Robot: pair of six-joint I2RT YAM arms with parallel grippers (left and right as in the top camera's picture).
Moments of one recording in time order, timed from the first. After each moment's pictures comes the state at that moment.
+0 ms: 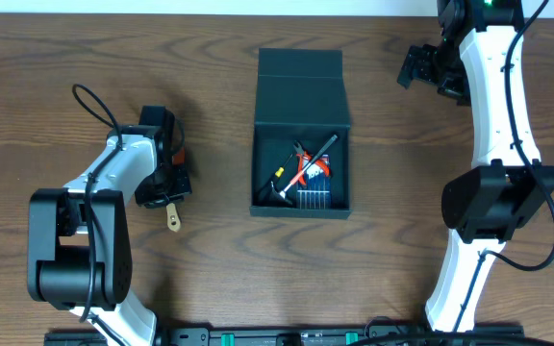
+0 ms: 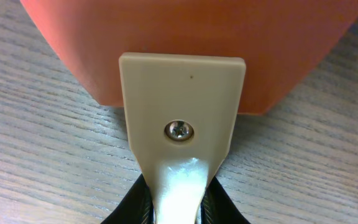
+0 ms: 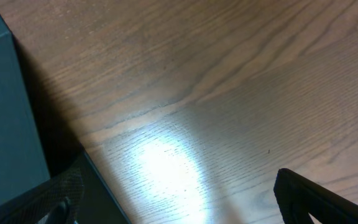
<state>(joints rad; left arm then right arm) -0.06 1.84 1.07 -0.86 -0.01 -0.33 0.01 2.21 2.35 -1.57 0.13 0.45</state>
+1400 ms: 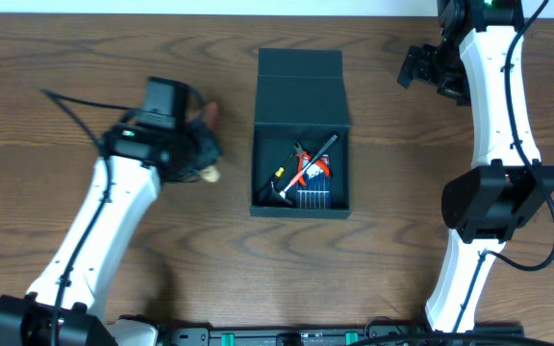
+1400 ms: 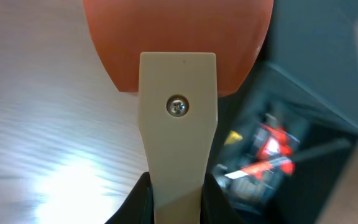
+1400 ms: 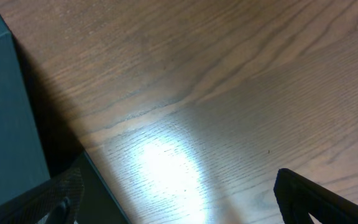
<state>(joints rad) -0.27 1.48 1.19 -0.83 0.18 -0.75 0.01 2.21 2.35 -1.57 0.13 0.45</state>
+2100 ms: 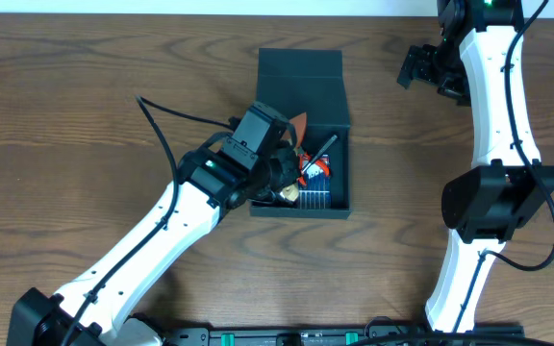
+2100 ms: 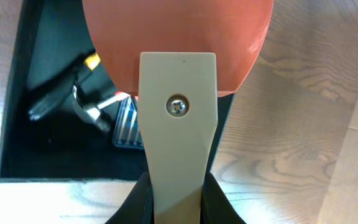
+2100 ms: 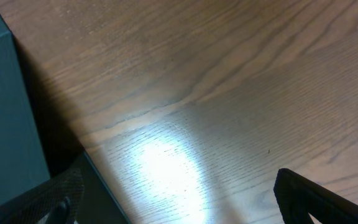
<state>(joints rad) -0.65 1.48 1.19 -0.67 0.20 -1.03 0.01 2.21 2.35 -1.57 0.13 0.45</state>
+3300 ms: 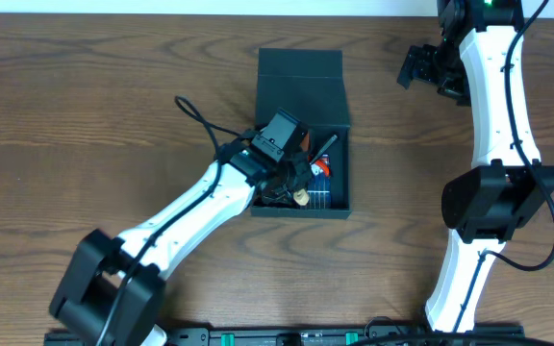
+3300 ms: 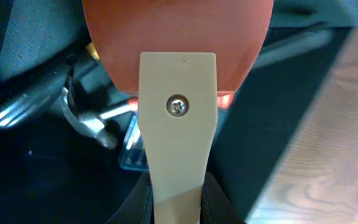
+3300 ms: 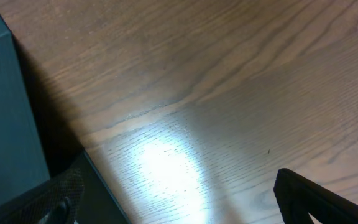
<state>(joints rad) -0.67 1.71 1.19 -0.60 0.20 -1.11 0.01 2.21 2.35 -1.57 0.13 0.45</state>
